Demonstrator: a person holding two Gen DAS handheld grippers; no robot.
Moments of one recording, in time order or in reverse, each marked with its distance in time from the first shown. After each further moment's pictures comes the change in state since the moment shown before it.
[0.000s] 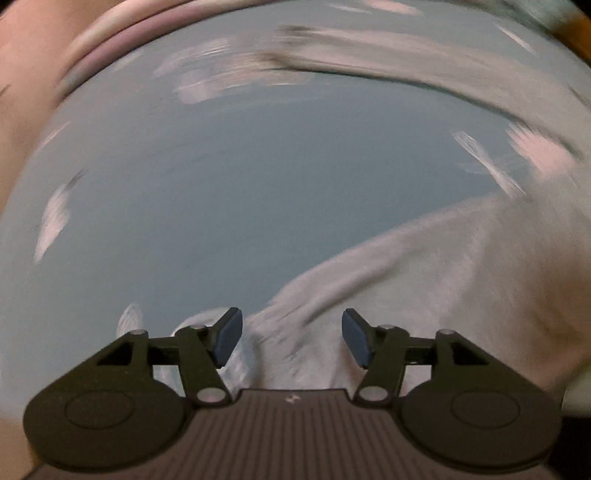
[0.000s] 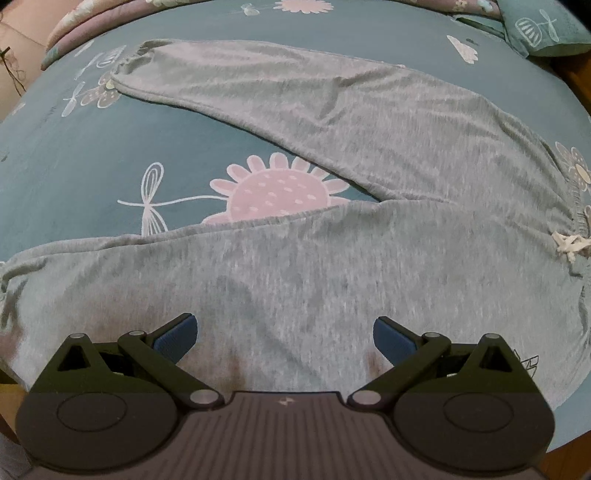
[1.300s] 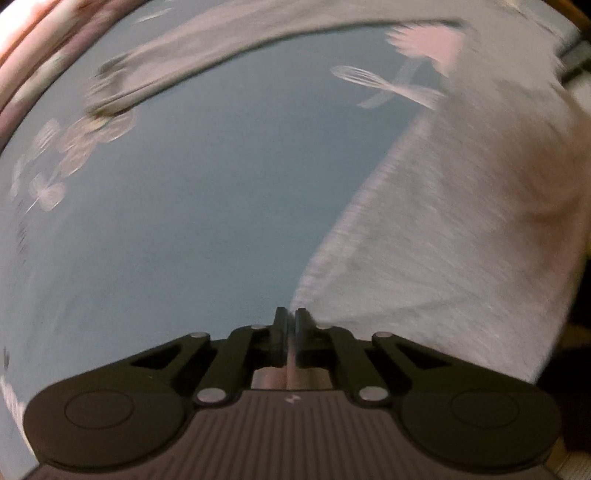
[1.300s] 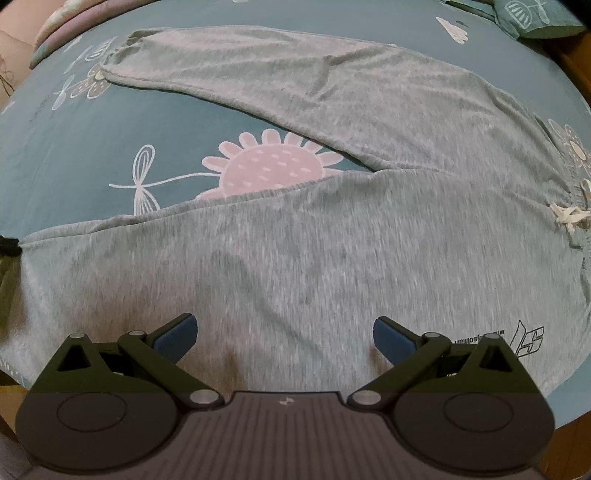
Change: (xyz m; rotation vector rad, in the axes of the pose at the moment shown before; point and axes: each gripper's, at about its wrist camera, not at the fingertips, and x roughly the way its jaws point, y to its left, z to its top) left arm 0.045 0.035 0.042 0.404 0.015 -0.162; right arm 0.006 0.001 -0.015 0.038 0.033 -0.011
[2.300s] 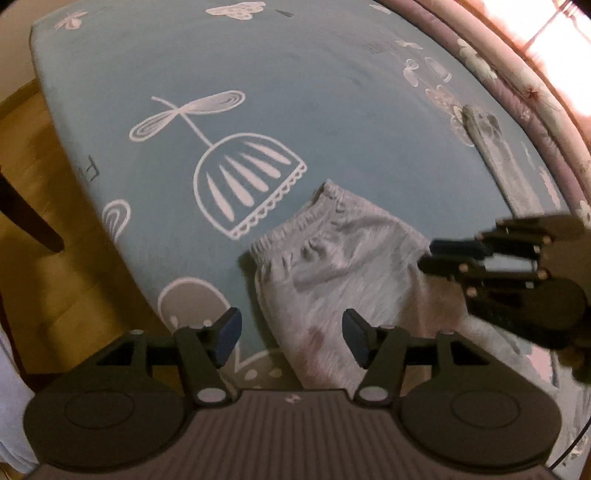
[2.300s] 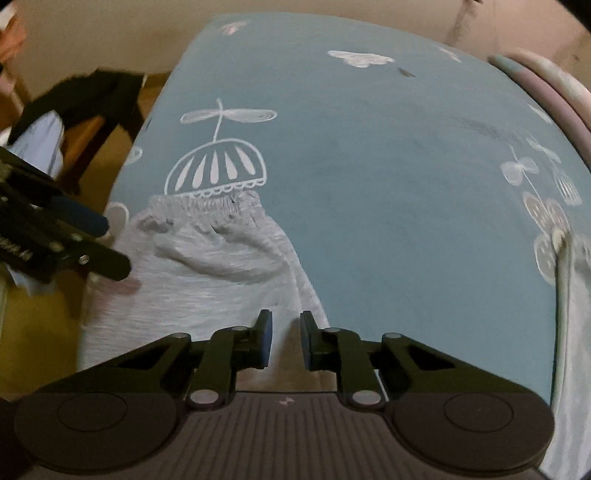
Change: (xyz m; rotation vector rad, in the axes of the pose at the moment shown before) left arm -0.059 -0.076 -0.152 -1.558 -0.150 0.112; right arm 0.070 0.308 0.040 -1.433 -0.095 0.460
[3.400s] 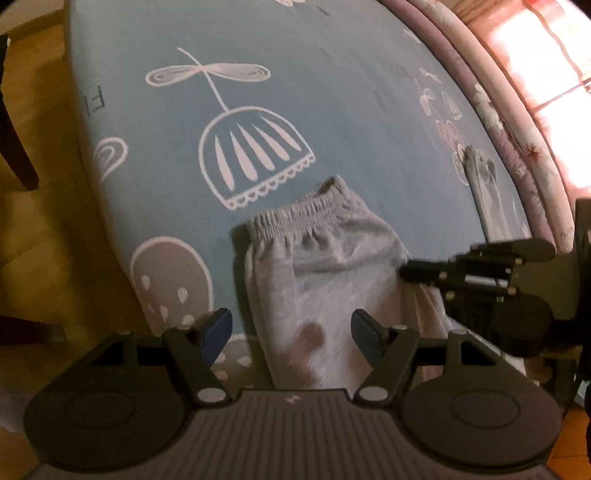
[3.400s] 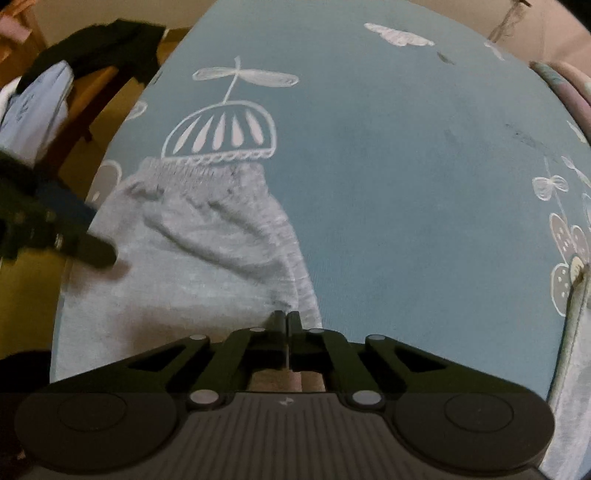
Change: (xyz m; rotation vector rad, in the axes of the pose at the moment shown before) left arm 0.013 0.023 -0.011 -0.217 0.006 -0.156; right arm 0.011 -0.014 0.019 -0.084 0.099 0.011
